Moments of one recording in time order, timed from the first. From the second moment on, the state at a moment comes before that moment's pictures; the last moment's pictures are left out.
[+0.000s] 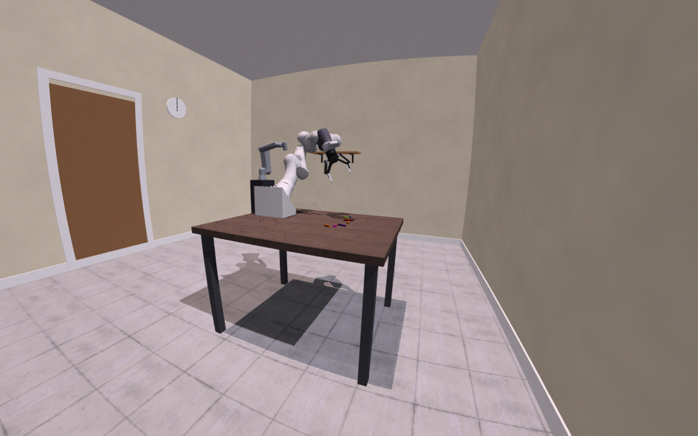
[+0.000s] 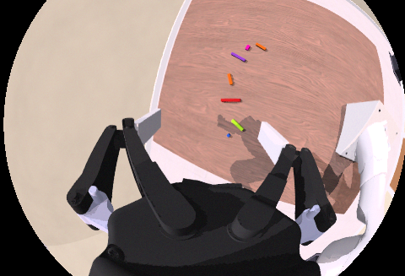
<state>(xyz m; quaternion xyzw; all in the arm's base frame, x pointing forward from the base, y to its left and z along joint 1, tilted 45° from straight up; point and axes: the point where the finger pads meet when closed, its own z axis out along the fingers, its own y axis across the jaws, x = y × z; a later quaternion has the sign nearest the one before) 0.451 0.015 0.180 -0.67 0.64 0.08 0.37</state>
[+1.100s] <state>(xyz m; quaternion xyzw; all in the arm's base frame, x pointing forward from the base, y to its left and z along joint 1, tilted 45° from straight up) 0.454 0.007 0.161 -0.63 0.69 0.11 0.35</state>
